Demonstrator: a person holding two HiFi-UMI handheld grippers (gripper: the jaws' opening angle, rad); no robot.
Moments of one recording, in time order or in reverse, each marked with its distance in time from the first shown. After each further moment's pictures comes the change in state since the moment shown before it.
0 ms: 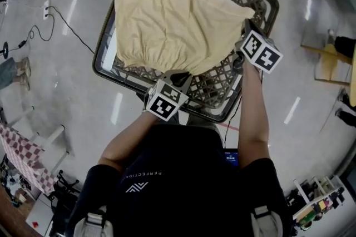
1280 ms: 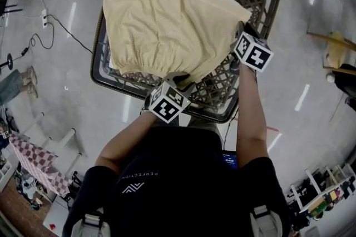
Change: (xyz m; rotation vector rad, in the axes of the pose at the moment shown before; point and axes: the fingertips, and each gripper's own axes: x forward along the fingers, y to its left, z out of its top) left arm 0.032 -0.013 -0.021 0.126 0.170 -0.114; right arm 0.027 -0.042 -0.058 -0.004 0.098 -0.101
